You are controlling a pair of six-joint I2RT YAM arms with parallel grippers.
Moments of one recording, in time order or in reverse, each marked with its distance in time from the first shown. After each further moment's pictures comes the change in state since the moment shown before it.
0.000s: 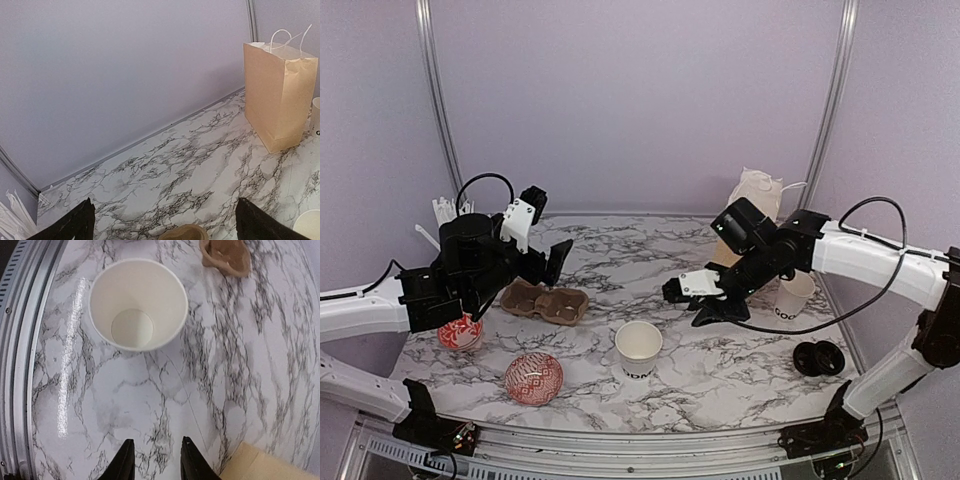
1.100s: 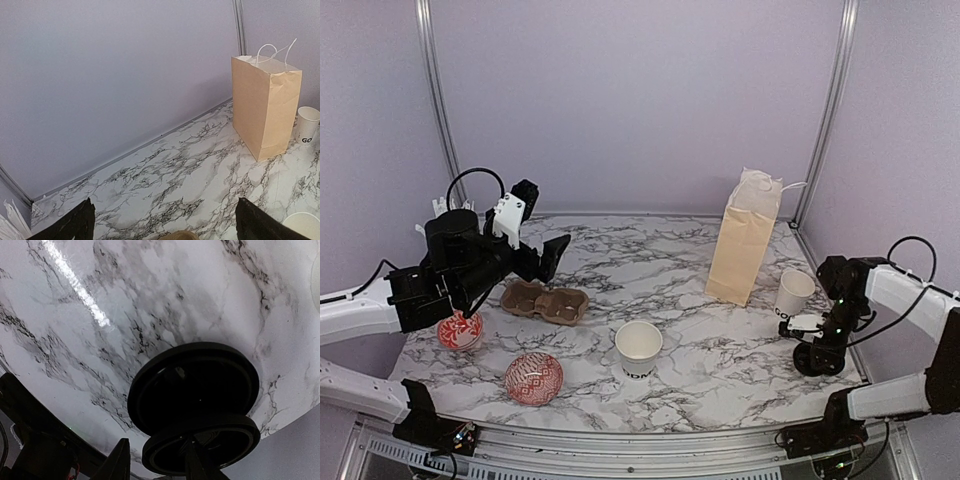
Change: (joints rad) left arm 0.016 -0.054 0.000 -0.003 0.084 0.003; right arm -0.814 -0.322 -0.541 -0.289 0.323 -0.072
